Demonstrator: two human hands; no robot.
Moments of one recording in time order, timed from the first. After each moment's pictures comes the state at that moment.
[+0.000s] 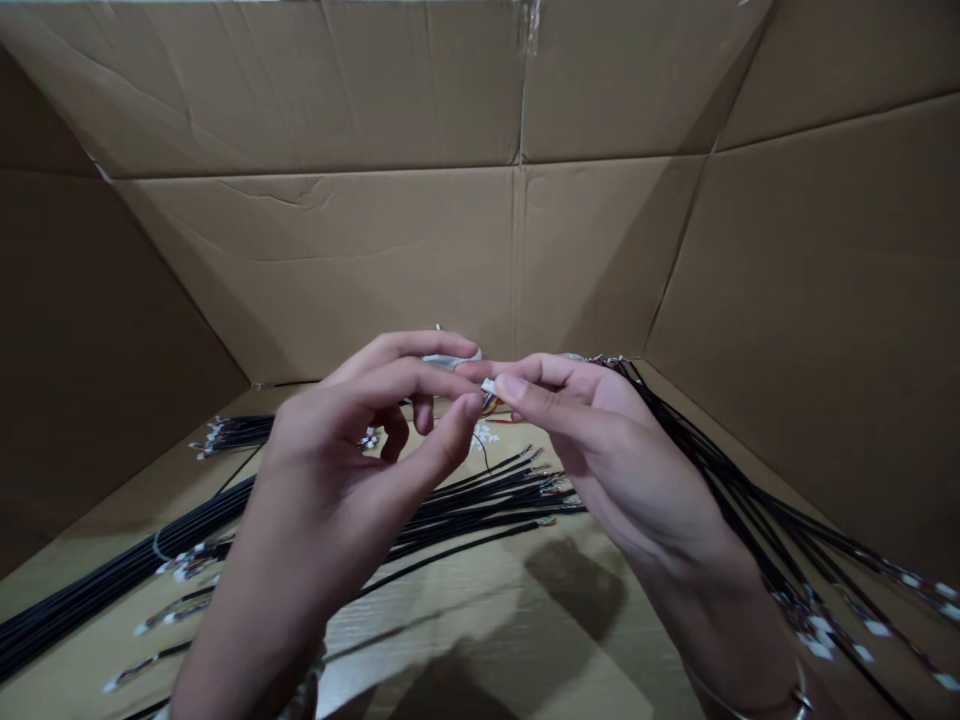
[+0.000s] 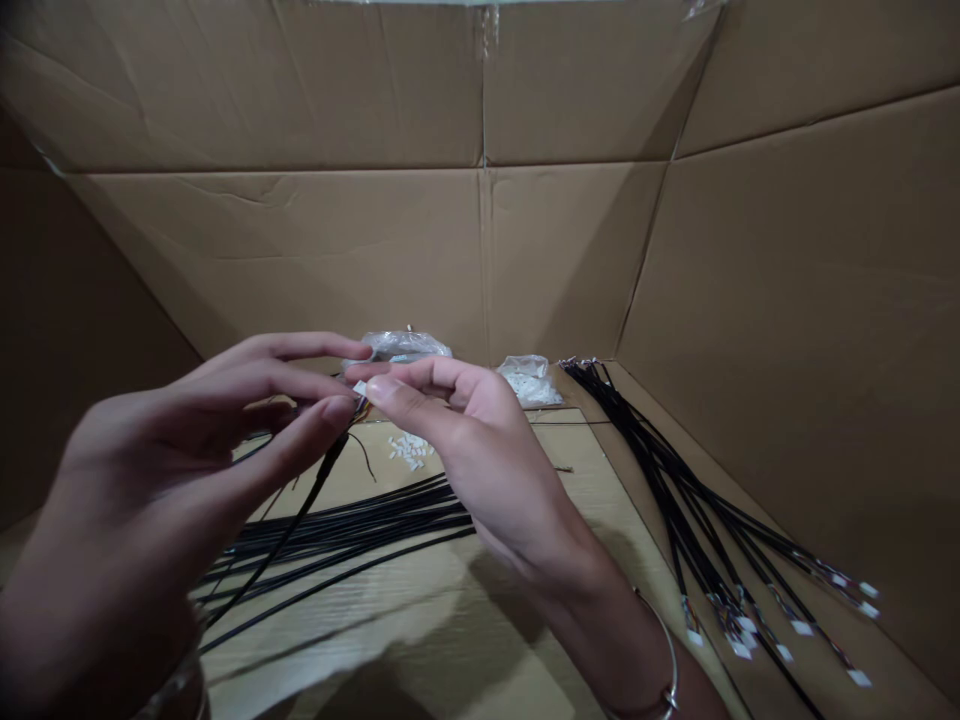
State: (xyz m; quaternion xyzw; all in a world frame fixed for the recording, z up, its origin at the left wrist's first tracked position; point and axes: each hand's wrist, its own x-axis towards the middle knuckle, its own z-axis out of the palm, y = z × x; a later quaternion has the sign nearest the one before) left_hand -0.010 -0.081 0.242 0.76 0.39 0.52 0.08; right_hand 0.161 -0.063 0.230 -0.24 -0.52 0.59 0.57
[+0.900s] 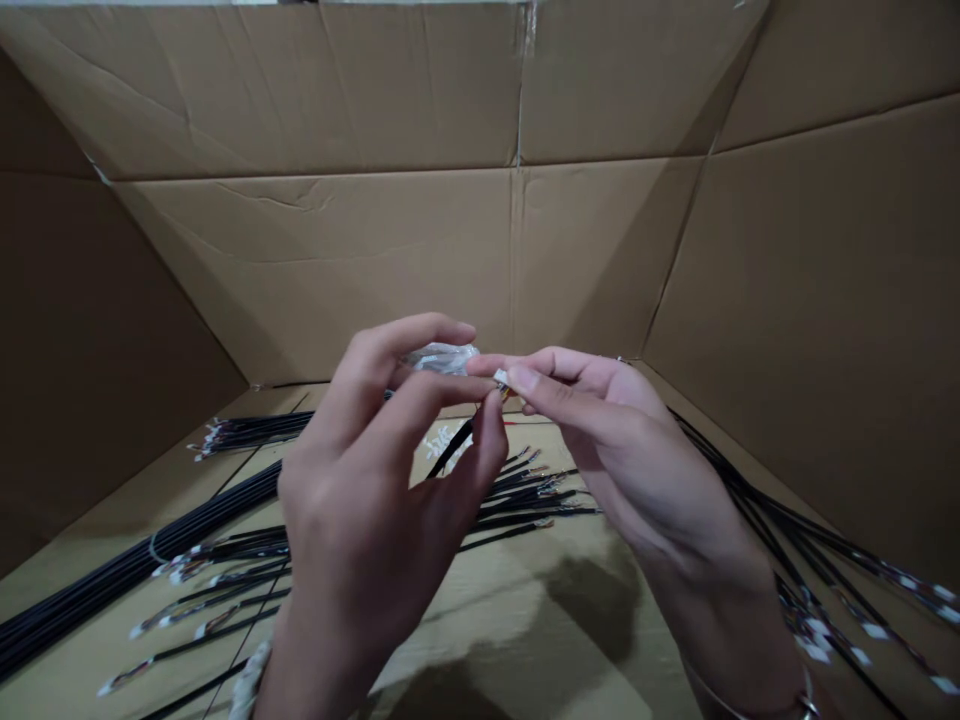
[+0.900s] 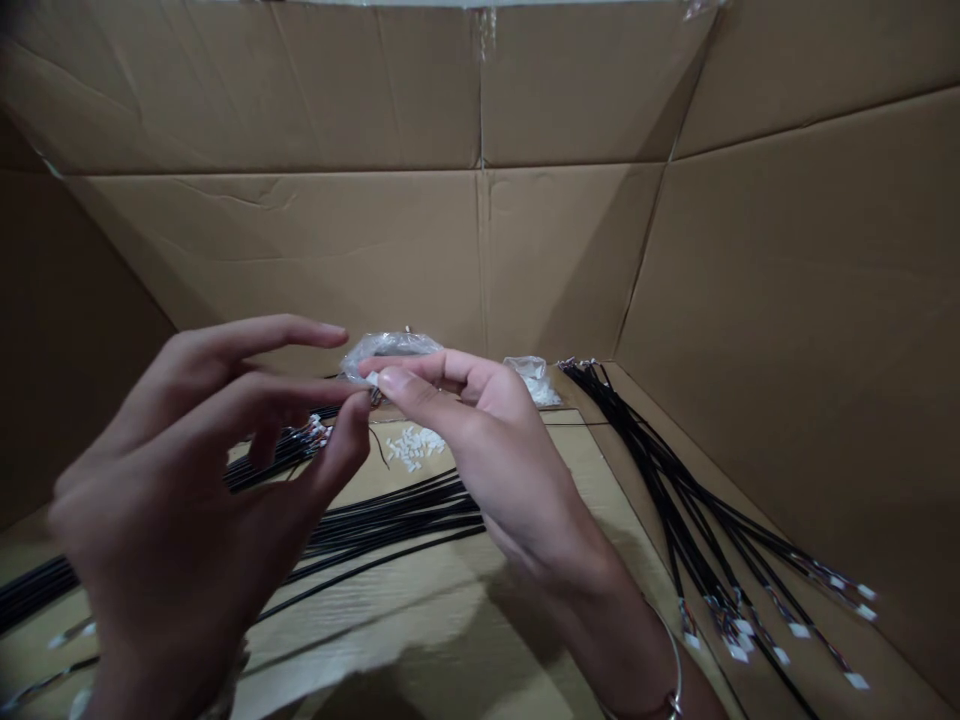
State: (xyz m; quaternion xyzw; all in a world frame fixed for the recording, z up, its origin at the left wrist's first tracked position) left_hand 0.016 -0.088 0.228 0.72 0.40 0.53 -0.19; right_hand 0.168 -0.063 0.233 -0.25 -0.54 0.56 0.58
